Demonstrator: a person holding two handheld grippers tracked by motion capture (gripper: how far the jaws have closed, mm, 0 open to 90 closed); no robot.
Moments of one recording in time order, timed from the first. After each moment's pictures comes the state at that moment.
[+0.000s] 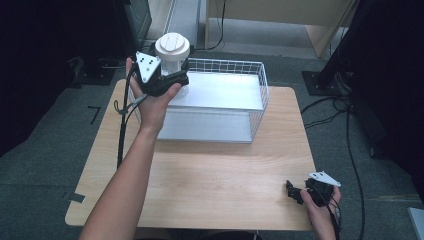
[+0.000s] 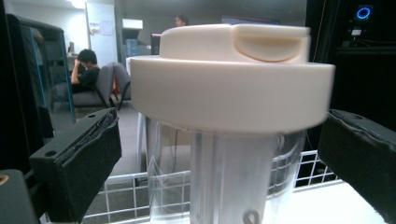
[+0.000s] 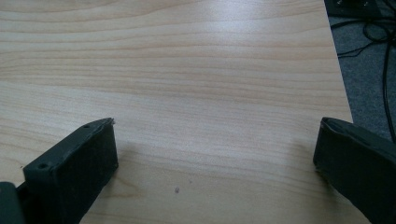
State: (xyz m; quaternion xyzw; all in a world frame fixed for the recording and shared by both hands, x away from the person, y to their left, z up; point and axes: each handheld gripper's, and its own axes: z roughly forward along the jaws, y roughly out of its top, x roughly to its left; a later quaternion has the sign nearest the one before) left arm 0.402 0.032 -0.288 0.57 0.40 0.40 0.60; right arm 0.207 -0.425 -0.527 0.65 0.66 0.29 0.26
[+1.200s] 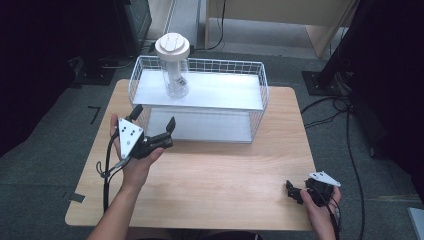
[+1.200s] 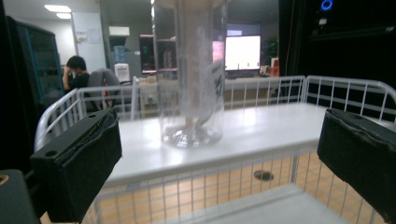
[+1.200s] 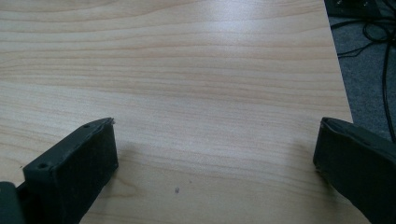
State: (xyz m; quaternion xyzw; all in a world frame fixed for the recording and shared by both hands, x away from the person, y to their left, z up) left arm 0.282 0.079 -0.377 0.58 0.37 0.40 0.60; right arm 0.207 -0.425 -0.527 0.65 0.66 0.28 0.26
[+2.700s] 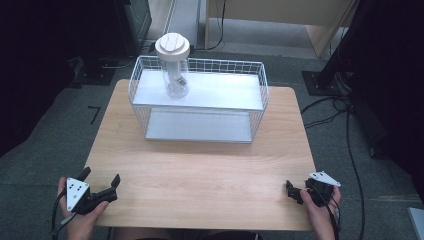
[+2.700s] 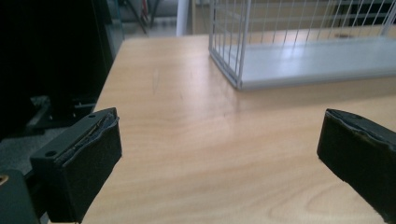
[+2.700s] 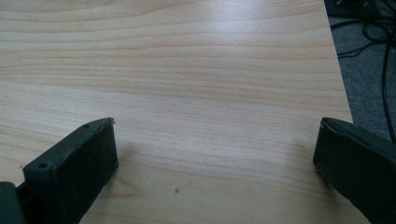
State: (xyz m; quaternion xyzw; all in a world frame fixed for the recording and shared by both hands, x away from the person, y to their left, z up) left arm 0.203 0.235 -0.512 0.64 0.49 0.36 0.46; right arm 0.207 -0.425 -0.527 0.65 0.66 0.28 0.26
